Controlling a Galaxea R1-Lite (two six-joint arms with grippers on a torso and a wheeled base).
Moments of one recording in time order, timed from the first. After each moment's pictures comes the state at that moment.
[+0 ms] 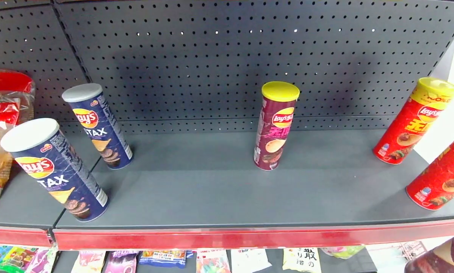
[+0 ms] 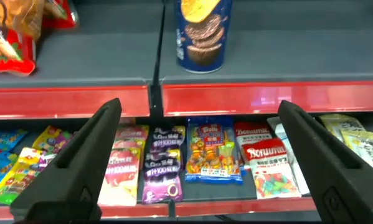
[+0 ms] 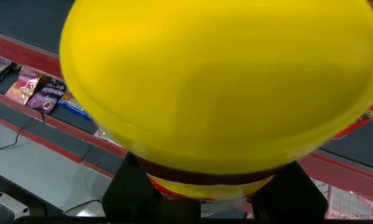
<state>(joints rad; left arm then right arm) 0.00 0.00 0.00 0.00 -0.02 0.00 0.23 0.48 -0.43 0.13 0.16 -0.12</state>
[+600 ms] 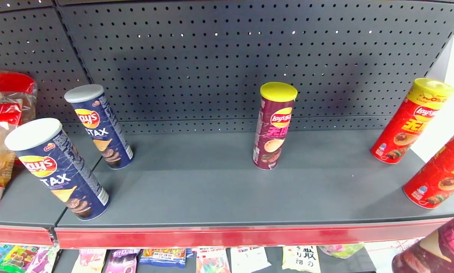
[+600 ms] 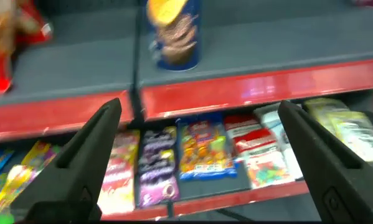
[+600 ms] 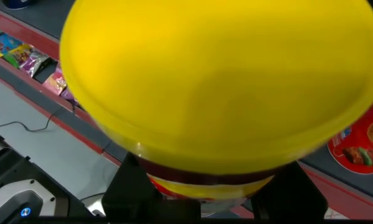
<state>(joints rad) -0.01 0.02 -0.01 0.00 -0.12 0.06 0.34 0.61 -0.51 0.11 0.19 -0.12</state>
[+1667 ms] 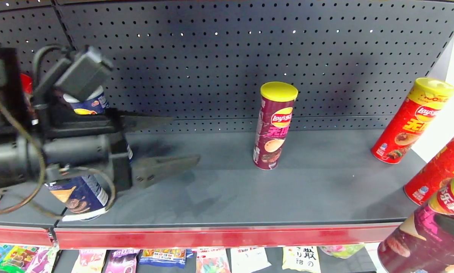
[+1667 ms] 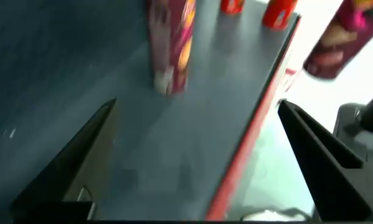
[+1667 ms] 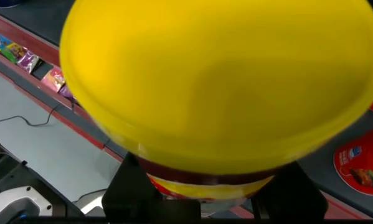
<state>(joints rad) -0.49 1.40 -0.91 -0.27 -0.52 0.17 0.34 0.75 -0.54 0.05 0.19 -0.12</state>
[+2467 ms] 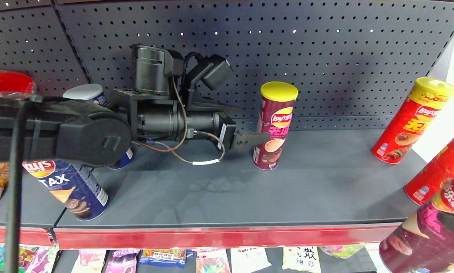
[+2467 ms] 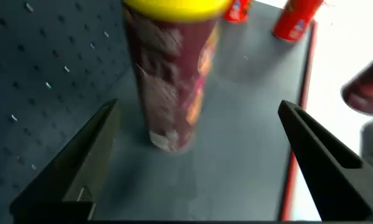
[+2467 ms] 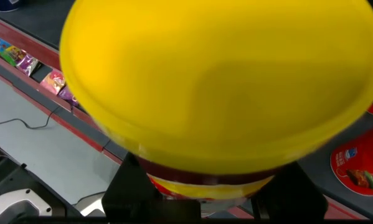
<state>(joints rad) -0.61 1.87 -1.33 -0.29 -0.50 0.18 0.34 0.74 -0.55 0.05 0.18 -0.12</state>
